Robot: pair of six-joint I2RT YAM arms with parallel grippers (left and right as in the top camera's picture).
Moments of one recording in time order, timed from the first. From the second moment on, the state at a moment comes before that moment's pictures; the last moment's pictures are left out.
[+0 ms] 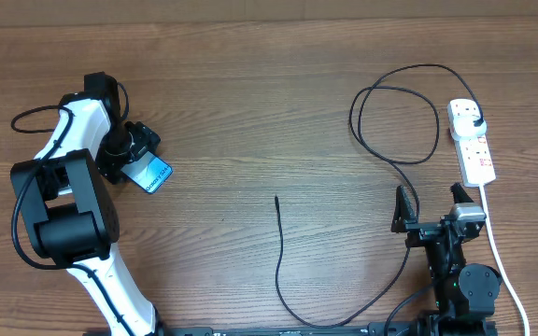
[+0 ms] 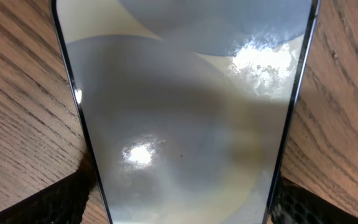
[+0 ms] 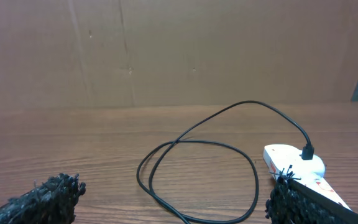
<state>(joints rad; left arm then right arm) 0.20 2.12 1.51 -0.94 -0.01 -0.68 -0.04 0.01 0.02 -0.03 -0.10 0.05</state>
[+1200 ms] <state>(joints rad) 0.20 2.12 1.51 -0.95 -0.01 -0.68 -0.04 0.01 0.02 -0.03 -0.10 0.05</state>
